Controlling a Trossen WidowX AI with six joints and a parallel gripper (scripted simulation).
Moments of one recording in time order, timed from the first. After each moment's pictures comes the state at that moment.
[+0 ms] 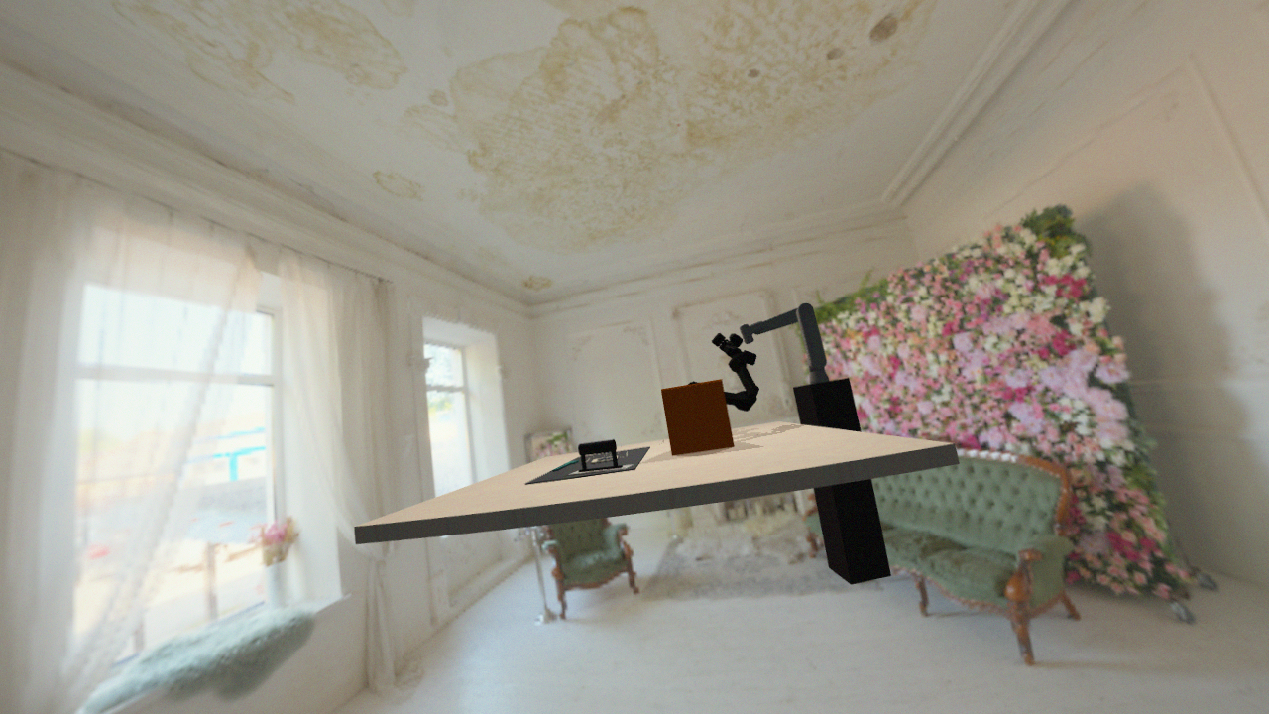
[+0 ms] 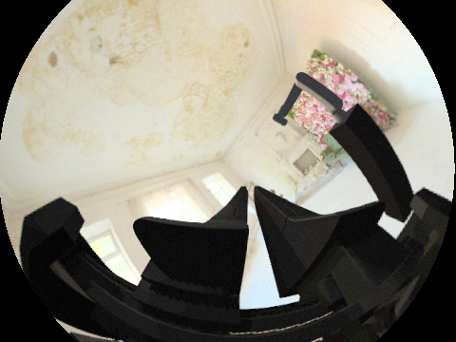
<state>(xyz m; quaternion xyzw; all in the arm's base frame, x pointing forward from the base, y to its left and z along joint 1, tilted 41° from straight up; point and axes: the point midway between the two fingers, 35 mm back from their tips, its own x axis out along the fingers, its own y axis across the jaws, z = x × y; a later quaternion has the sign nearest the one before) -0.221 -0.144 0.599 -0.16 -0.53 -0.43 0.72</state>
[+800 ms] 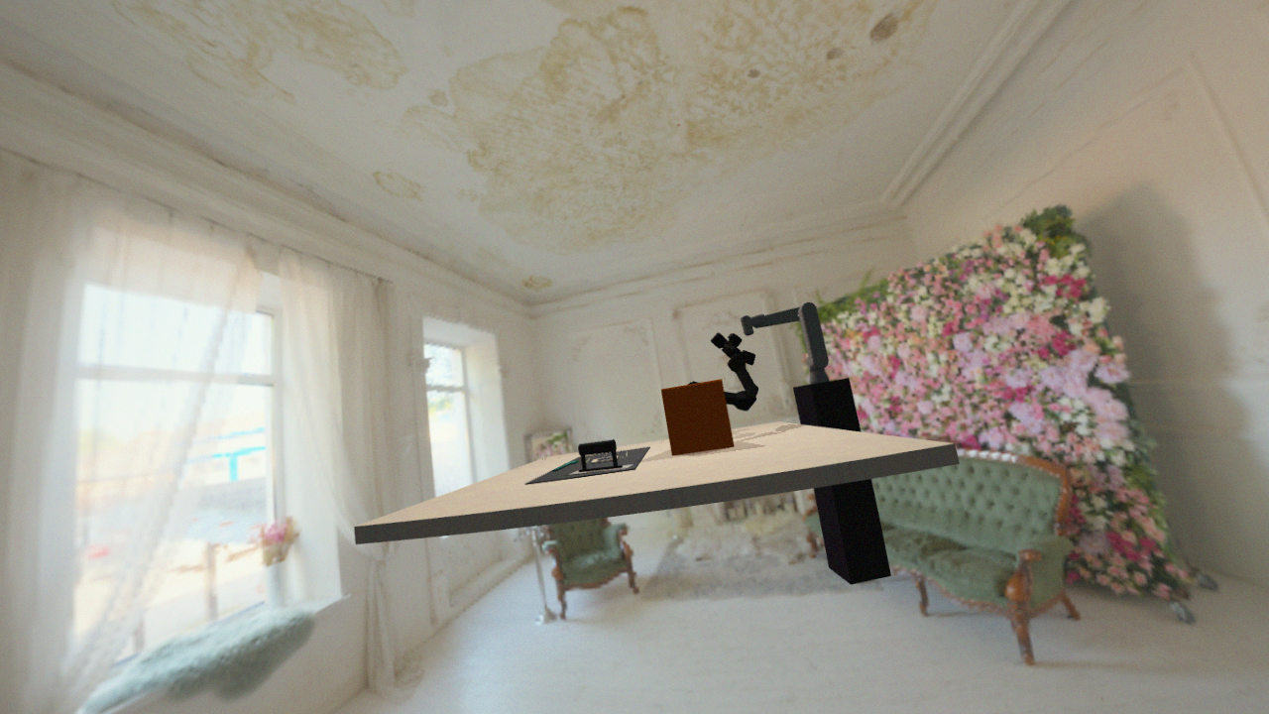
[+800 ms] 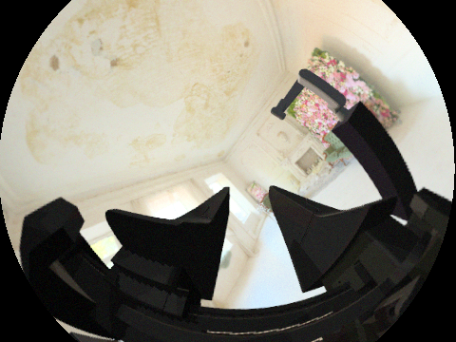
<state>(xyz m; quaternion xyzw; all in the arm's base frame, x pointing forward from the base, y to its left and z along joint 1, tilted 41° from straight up) -0.213 -0.143 0.602 -0.17 -0.53 -0.42 0.72</state>
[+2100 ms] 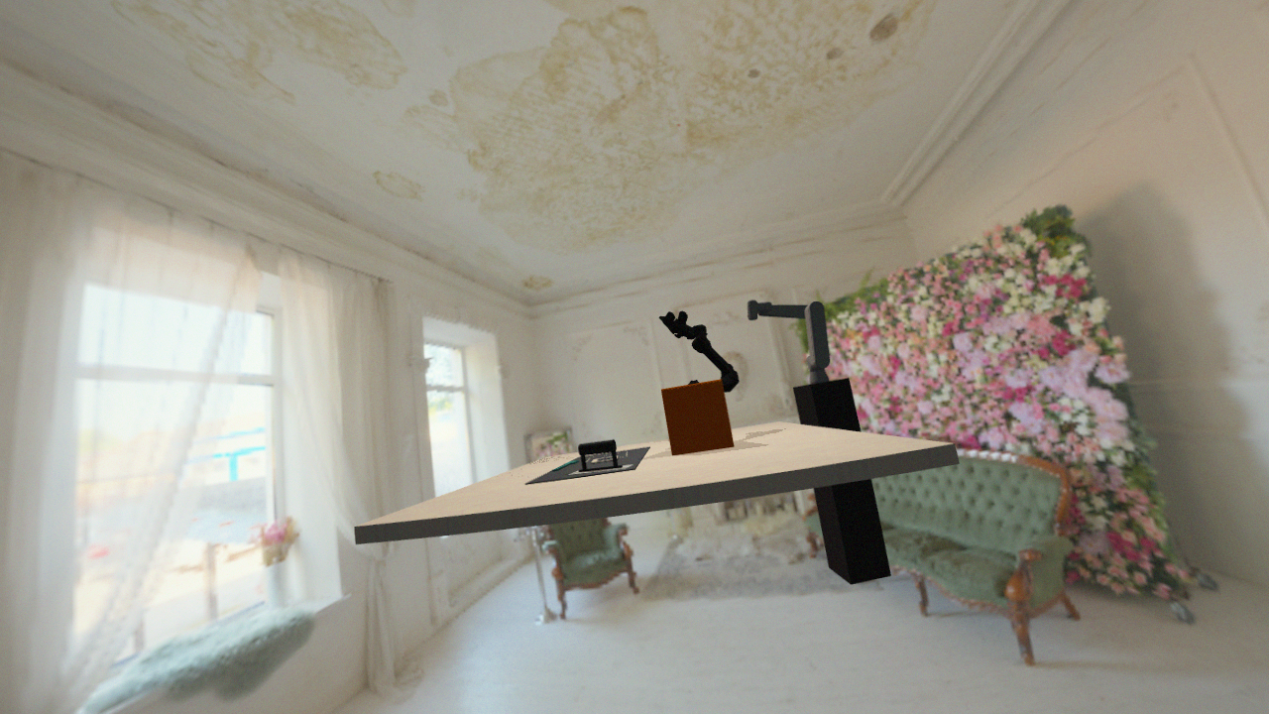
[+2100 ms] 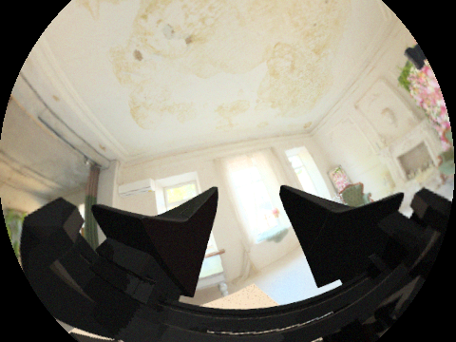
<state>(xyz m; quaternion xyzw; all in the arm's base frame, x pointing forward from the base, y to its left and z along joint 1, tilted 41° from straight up) 0.088 -0.019 0.630 -0.28 -0.35 -0.15 0.88</state>
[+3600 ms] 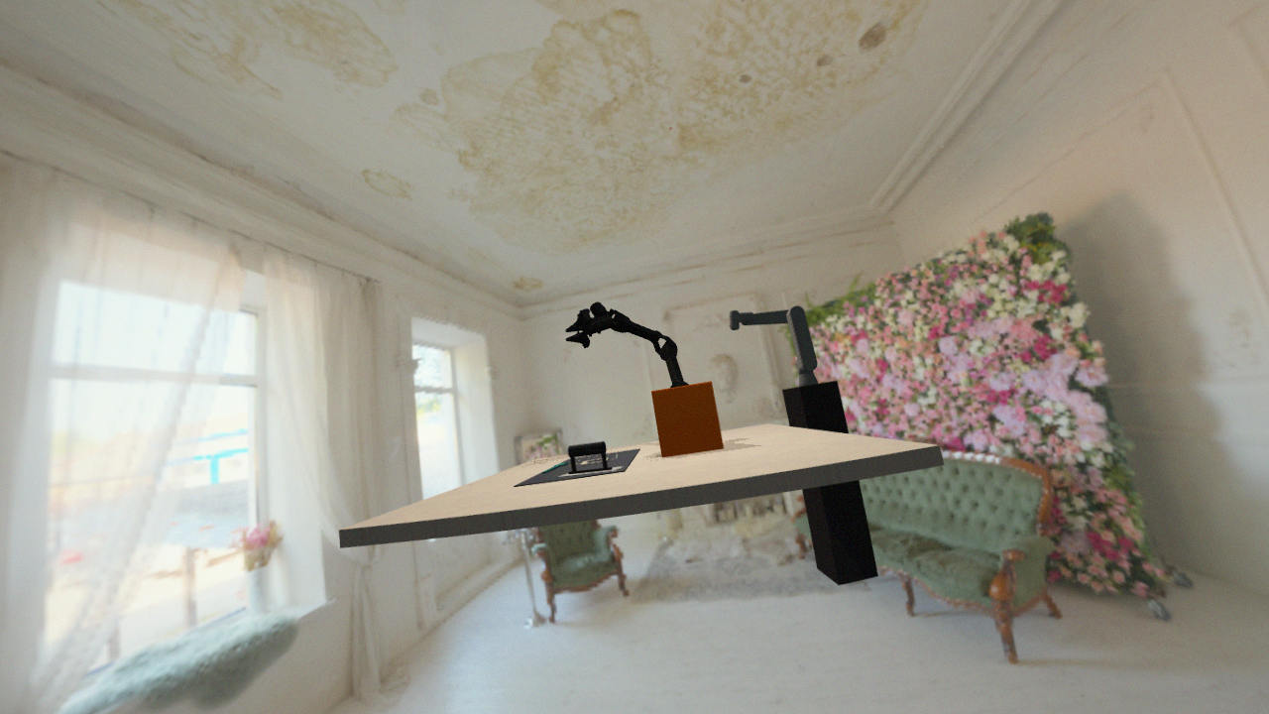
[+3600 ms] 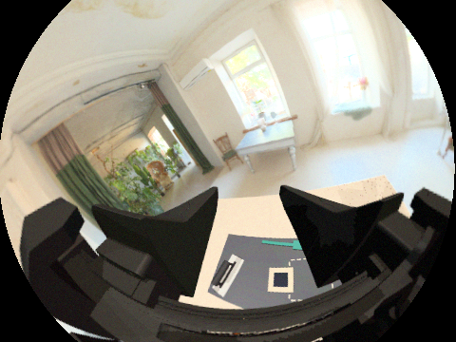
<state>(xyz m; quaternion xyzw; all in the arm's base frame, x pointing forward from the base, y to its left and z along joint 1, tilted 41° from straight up) 0.456 0.146 0.325 -0.13 0.25 0.02 0.96</state>
